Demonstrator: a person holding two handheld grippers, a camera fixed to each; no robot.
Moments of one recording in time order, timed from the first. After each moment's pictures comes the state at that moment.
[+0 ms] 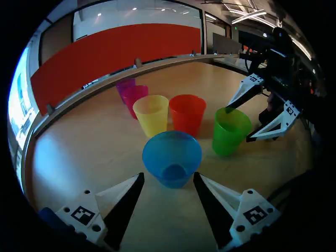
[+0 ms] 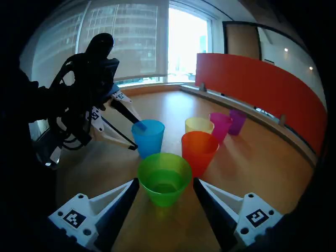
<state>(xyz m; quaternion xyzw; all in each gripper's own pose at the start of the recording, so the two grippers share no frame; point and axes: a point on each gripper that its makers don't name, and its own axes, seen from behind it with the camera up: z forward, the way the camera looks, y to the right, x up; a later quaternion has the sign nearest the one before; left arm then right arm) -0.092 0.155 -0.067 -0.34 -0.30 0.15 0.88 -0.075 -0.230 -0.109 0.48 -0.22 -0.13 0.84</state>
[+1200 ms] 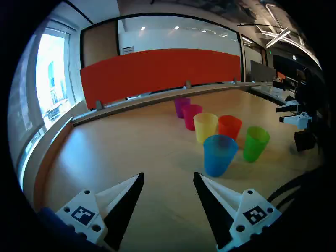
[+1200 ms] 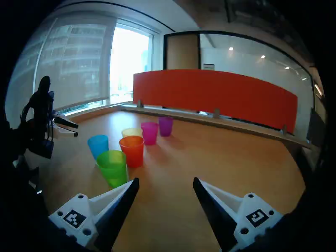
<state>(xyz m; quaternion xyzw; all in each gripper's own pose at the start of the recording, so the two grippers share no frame) -0.038 0.037 -0.079 -0.18 -0.21 0.09 0.96 -0.031 -0.097 -0.105 0.25 -0.16 -0.06 0.95</state>
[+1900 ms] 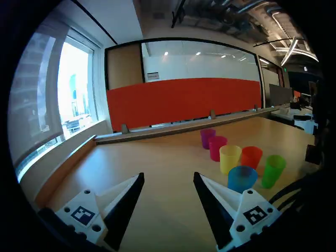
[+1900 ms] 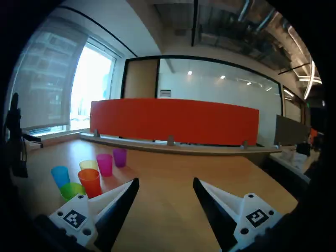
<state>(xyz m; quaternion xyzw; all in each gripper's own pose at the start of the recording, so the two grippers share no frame) 0.015 0.003 -0.049 -0.09 -0.10 0.07 0.99 0.029 -0.044 -0.054 0.08 -0.04 -0.03 1.00</state>
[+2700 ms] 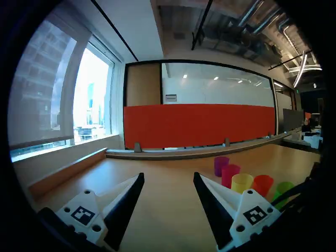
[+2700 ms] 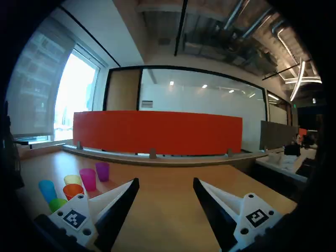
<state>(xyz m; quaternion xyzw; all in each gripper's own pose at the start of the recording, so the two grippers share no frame) 0.048 -0.008 -0.027 -0.03 0.00 0.01 1.00 0.055 -0.020 -0.036 0.01 0.00 -0.02 1.00</state>
